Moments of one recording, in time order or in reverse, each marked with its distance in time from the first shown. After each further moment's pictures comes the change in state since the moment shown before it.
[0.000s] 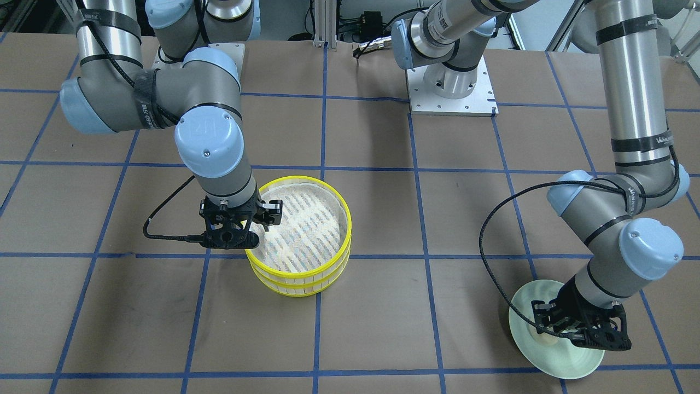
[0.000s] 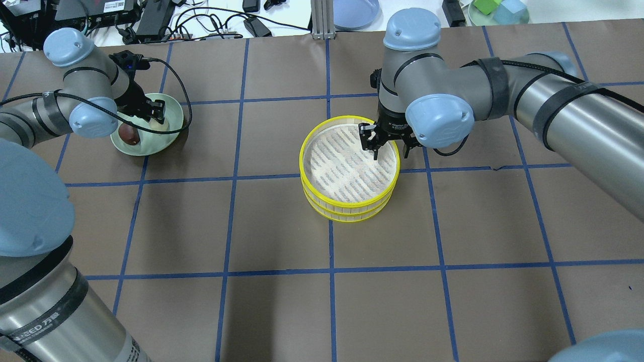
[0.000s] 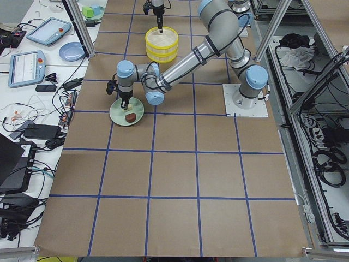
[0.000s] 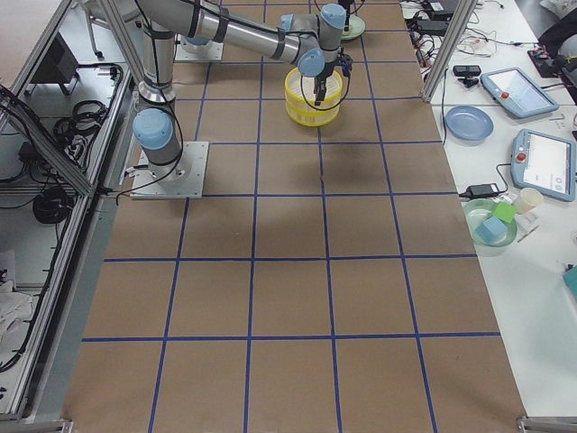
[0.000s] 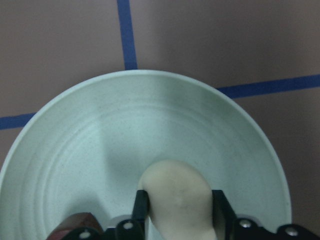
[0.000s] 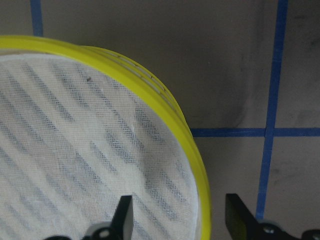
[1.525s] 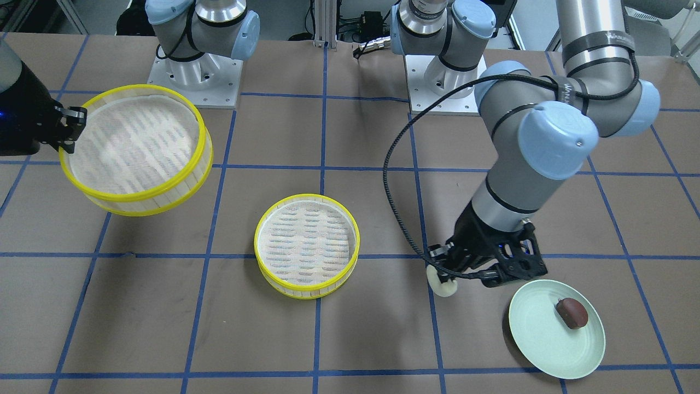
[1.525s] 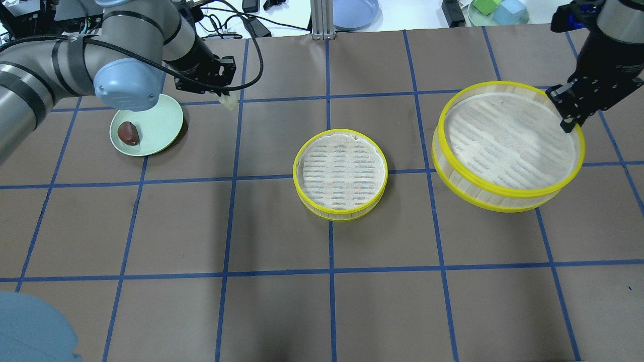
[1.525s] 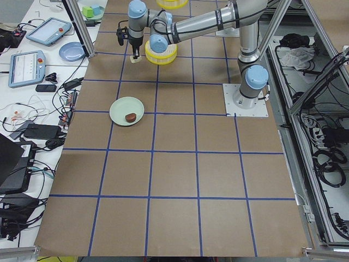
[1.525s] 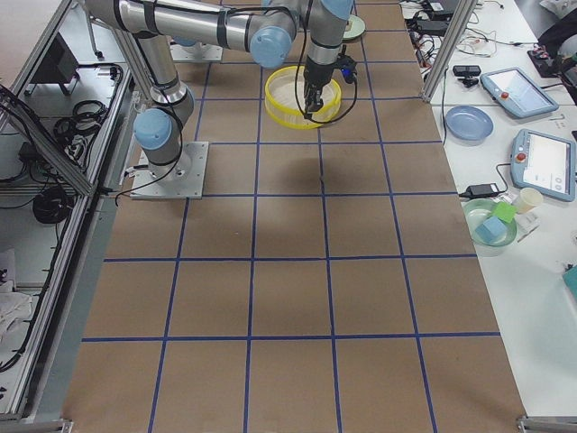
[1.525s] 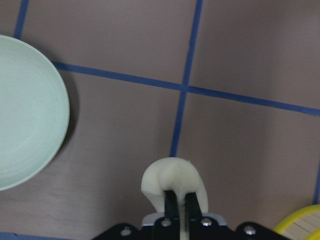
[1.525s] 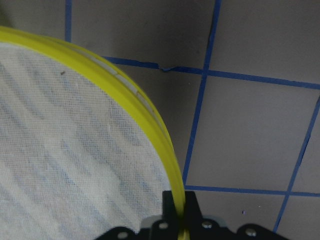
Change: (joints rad) left arm -0.350 0.283 0.006 -0.268 -0.073 -0.719; right arm -0.463 -0.314 -0.102 0.434 -0.148 -0.588
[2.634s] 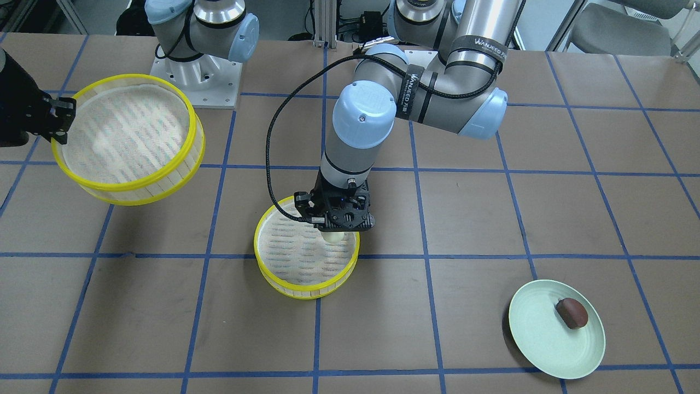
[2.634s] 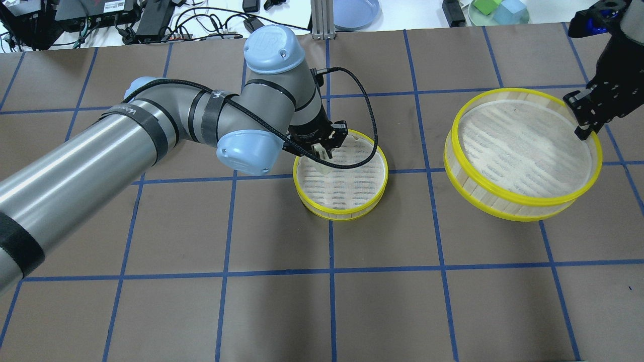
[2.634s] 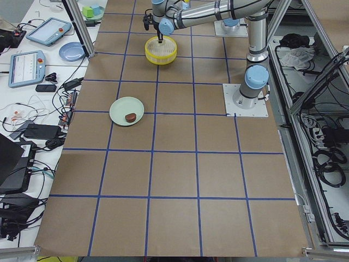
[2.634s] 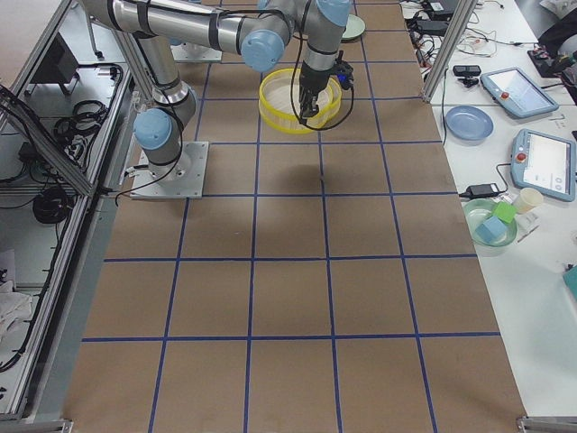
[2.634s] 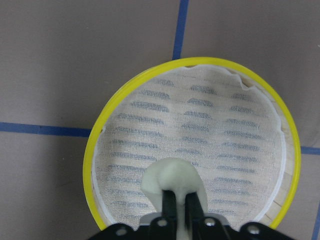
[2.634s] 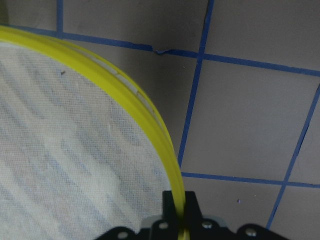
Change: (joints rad) left arm -0.309 -0.026 -0.103 0.021 -0.007 -0.176; right arm -0.027 -0.016 0.009 0.038 0.009 -0.033
